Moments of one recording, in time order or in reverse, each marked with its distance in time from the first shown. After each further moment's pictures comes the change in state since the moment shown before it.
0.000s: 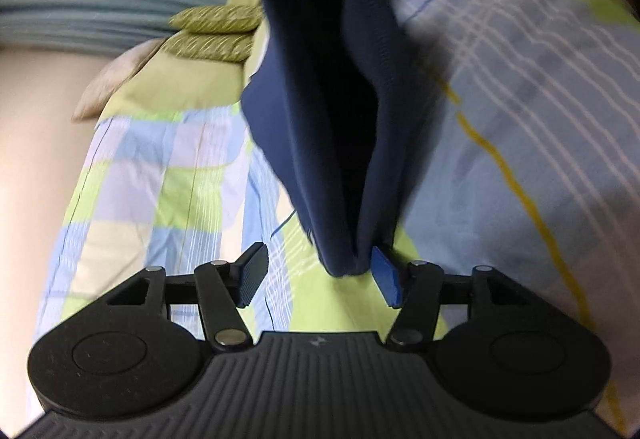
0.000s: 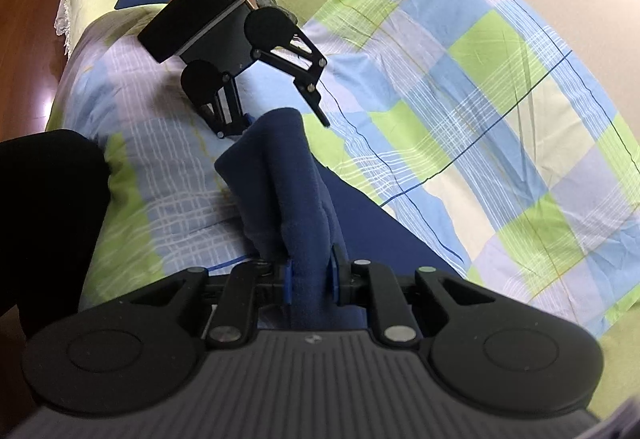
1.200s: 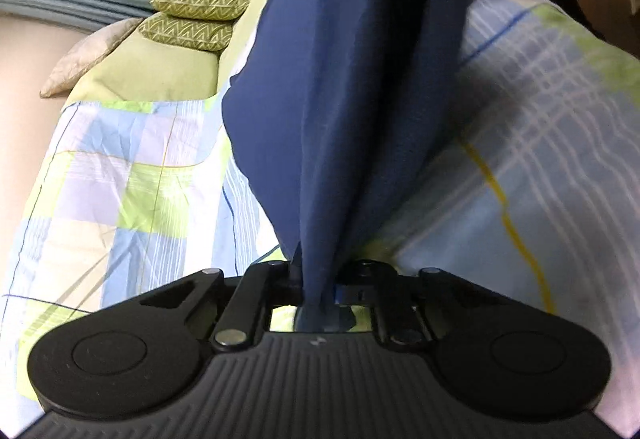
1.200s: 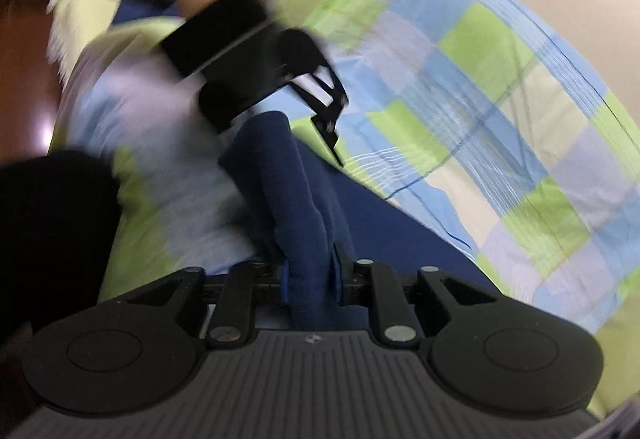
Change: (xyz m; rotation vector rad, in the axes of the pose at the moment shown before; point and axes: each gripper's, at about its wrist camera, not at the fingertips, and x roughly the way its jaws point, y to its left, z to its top) left arm 0.033 0.026 0.026 -0.151 0.026 -0.142; right arm -0.006 0.026 -0.018 -0.060 -0.019 -0.038
